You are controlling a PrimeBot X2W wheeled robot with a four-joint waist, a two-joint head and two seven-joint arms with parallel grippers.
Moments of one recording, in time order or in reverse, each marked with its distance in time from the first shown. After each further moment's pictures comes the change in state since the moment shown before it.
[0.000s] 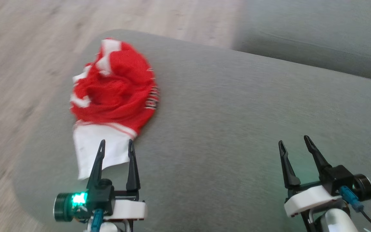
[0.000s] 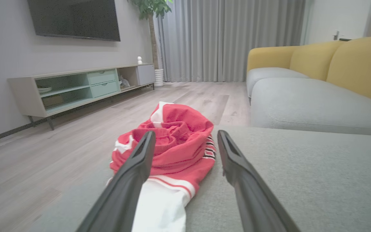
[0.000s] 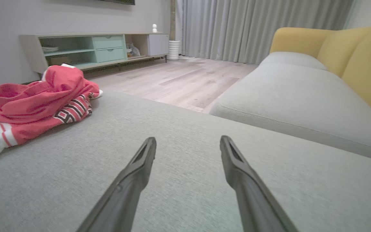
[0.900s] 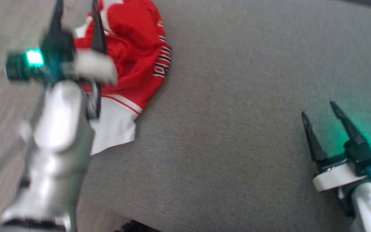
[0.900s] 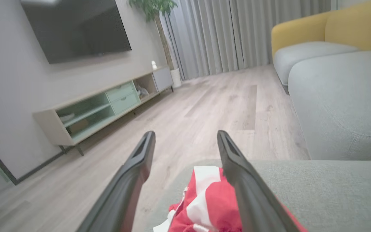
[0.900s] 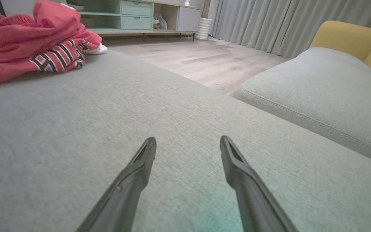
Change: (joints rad) left arm -0.690 0.039 0.098 0.299 0.005 -0.089 0.133; right arm -0.063 -0.173 0.020 -0.126 -0.085 0.000 0.000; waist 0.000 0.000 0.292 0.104
